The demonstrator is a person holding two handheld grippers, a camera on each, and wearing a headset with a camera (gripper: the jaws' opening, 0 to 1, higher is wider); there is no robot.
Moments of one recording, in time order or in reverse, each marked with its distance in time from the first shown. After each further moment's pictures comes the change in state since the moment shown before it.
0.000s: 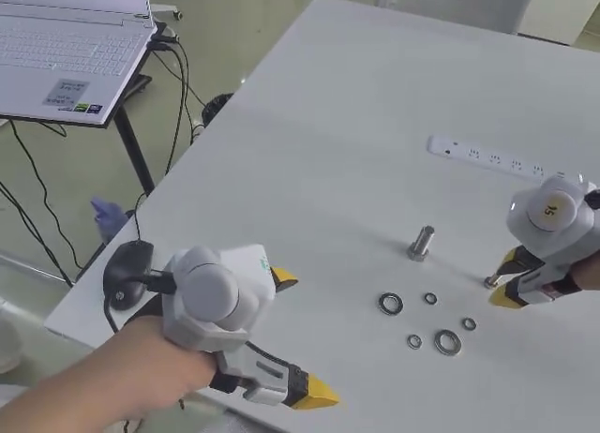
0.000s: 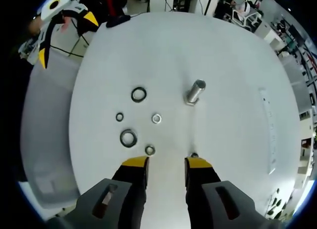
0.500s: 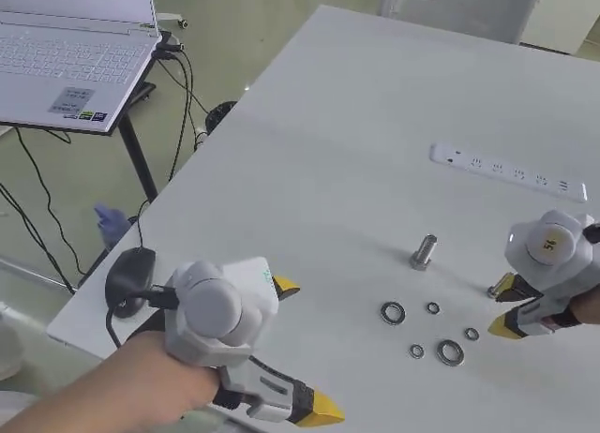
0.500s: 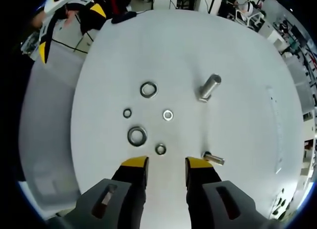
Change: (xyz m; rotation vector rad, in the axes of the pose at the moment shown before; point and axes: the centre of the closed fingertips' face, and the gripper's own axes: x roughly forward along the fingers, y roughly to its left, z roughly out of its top) left arm 0.001 -0.005 0.002 -0.011 -0.014 0.002; right arm 0.015 0.018 -0.007 -0.008 -0.003 0.024
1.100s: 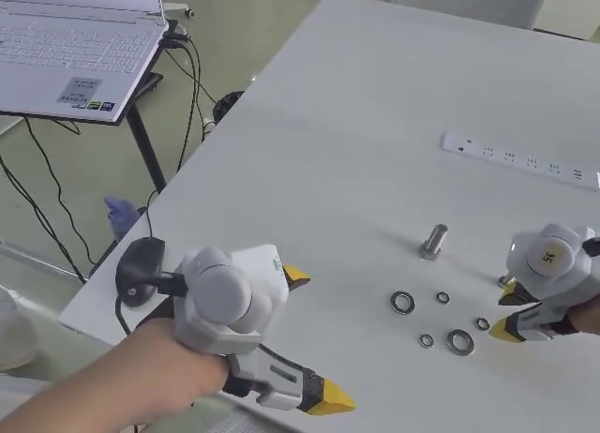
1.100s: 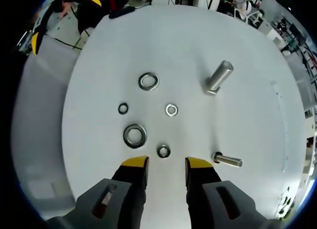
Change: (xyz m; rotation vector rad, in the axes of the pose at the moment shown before) left arm -0.002 -0.002 0.000 0.005 0.010 -0.007; right arm 0.030 0.005 -0.007 0.010 -0.005 -0.014
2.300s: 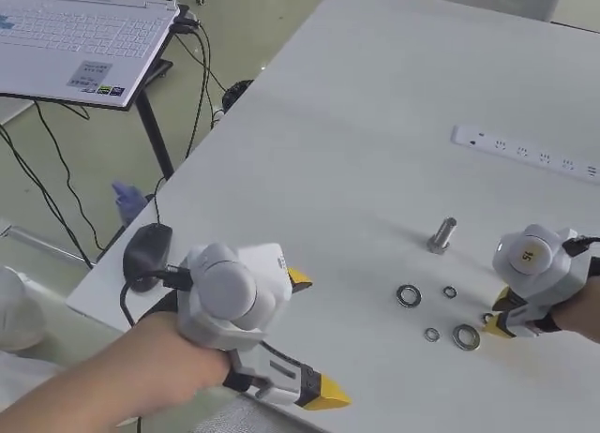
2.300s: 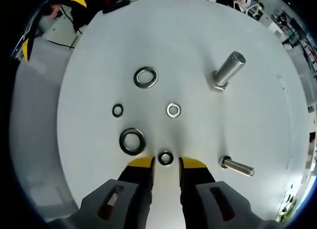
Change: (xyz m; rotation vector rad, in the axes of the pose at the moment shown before) left arm 0.000 -0.004 -0.014 -0.019 0.034 -0.007; right arm 0.018 -0.002 -0.002 0.036 0.065 0.014
